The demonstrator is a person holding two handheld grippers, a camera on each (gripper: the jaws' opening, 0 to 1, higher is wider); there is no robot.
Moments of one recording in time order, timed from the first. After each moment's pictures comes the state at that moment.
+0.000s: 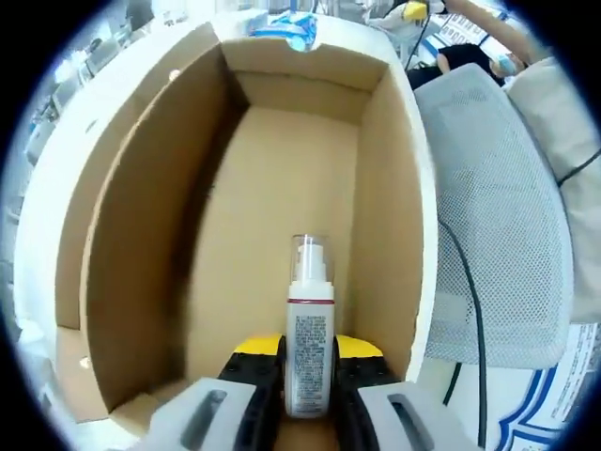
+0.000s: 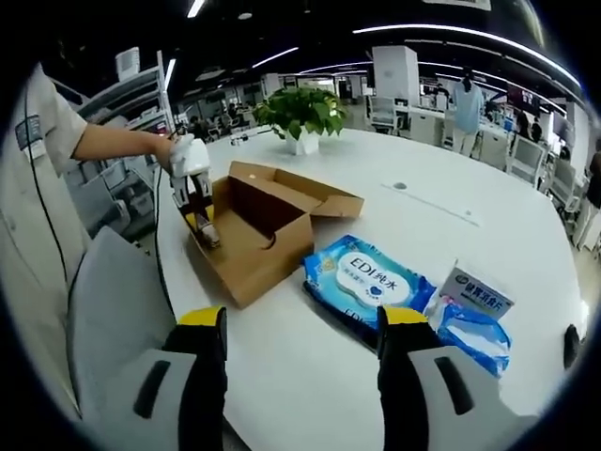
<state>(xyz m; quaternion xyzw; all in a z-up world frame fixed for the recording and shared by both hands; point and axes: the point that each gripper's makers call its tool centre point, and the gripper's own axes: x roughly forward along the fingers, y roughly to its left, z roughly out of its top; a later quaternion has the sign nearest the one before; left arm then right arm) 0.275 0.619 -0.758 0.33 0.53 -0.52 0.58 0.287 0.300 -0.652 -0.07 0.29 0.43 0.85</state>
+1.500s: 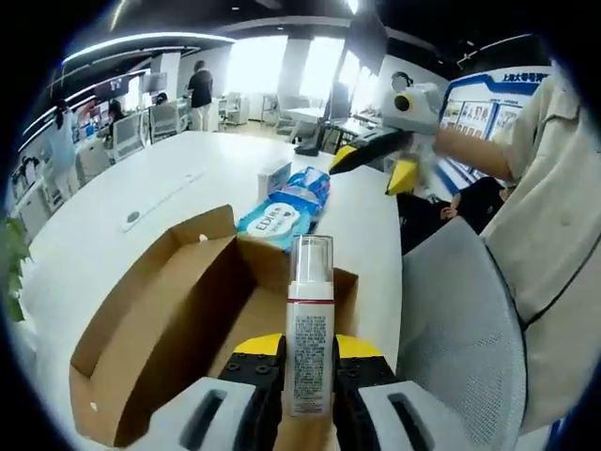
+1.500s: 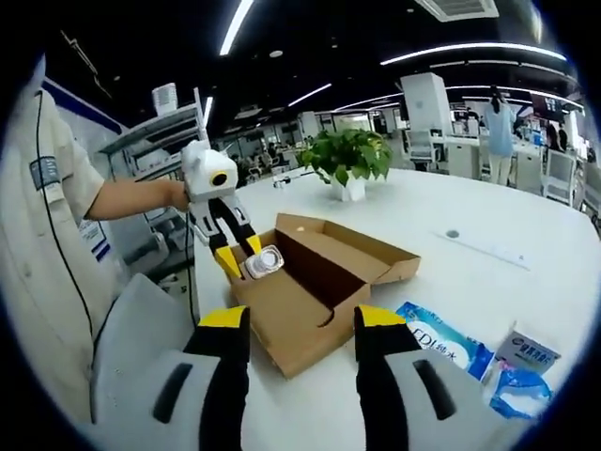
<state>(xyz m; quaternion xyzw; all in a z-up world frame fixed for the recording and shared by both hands) 0.277 0.504 -0.655 0.13 0.35 -0.57 0.74 0.289 0.378 -0.610 0.00 0.21 0.52 0.83</state>
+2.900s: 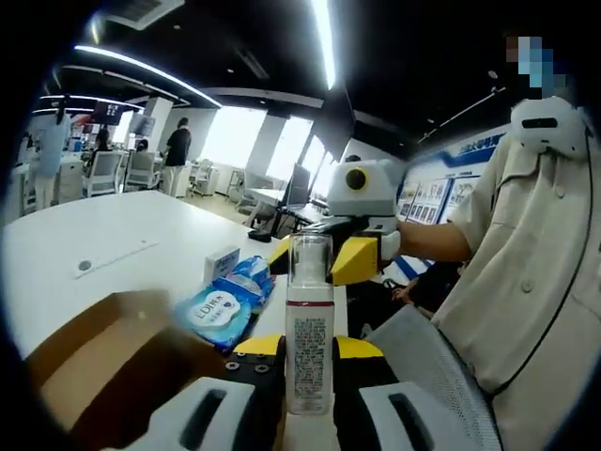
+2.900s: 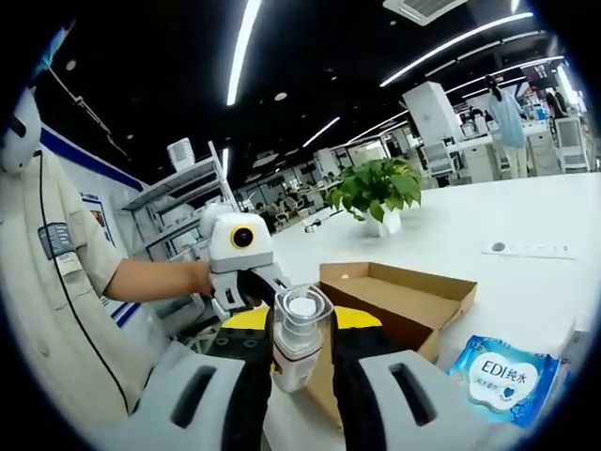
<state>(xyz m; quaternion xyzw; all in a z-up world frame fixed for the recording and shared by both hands) 0.261 0.432 -0.604 -0.05 0.22 -0.65 0.73 0.283 0.442 -0.565 0.12 0.17 0.56 0.80</state>
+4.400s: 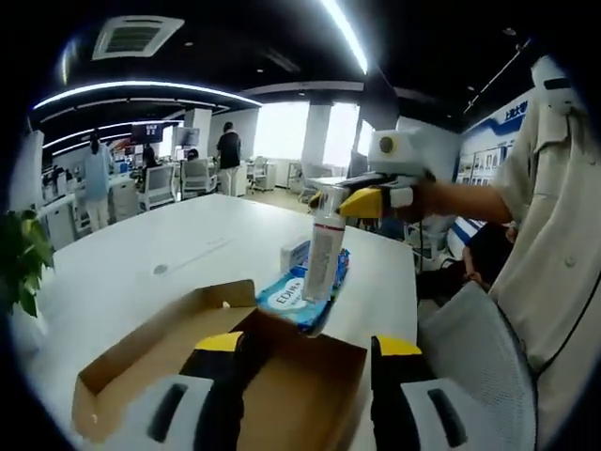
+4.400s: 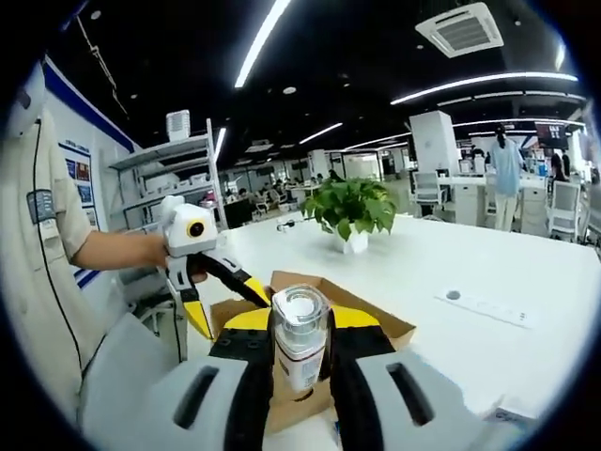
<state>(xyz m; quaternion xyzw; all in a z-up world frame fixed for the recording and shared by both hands) 0.302 0.492 -0.612 0.05 0.22 -0.52 0.82 0.348 0.395 -0.552 0.01 0.12 0.53 0.84</state>
